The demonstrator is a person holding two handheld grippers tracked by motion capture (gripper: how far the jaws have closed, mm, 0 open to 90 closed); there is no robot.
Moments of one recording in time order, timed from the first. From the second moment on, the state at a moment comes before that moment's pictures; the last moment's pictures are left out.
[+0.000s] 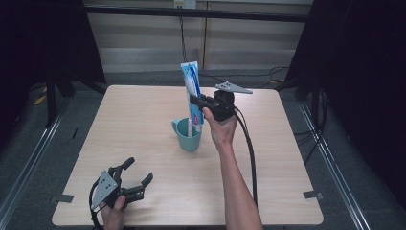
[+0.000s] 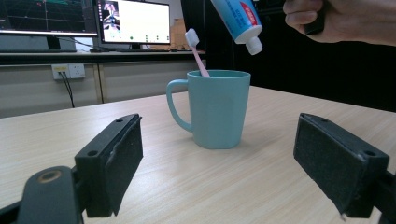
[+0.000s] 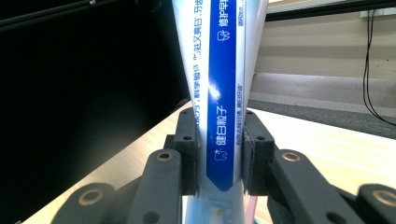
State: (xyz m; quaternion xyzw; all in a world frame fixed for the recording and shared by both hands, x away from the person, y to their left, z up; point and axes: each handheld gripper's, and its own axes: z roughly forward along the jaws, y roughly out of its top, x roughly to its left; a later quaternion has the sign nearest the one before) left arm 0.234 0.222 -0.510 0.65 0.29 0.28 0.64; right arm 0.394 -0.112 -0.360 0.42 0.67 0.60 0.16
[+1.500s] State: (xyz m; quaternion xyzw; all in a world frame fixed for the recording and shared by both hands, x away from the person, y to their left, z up) left arm 0.235 0.223 -0.510 0.65 0.29 0.28 0.64; right arm 0.409 -0.089 -0.410 0.43 0.69 0.57 0.14
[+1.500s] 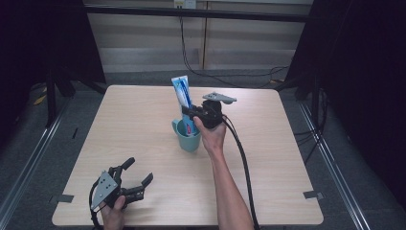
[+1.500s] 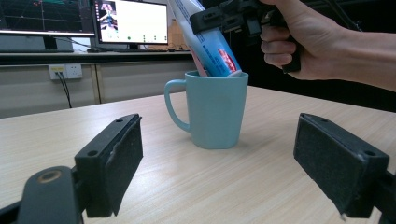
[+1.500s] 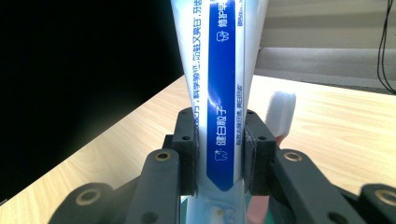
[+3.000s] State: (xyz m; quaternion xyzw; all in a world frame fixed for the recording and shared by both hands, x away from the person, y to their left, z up) left arm 0.235 0.223 -0.510 0.65 0.29 0.28 0.64; right arm 0.396 -0.092 -0.438 0.42 0.73 0.53 0.12
